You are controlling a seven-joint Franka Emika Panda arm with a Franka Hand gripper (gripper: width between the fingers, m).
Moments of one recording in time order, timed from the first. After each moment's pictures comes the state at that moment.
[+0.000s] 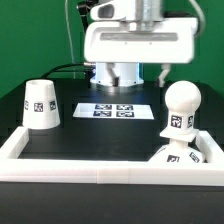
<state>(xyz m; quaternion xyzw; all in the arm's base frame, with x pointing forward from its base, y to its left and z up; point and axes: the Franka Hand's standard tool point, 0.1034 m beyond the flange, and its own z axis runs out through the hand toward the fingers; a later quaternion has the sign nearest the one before) 0.493 -0.012 0.118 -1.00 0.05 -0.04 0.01</state>
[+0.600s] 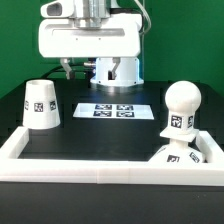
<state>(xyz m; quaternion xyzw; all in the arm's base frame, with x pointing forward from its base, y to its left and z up) 0.467 -0.072 0.123 -1.00 0.05 -0.03 0.02</state>
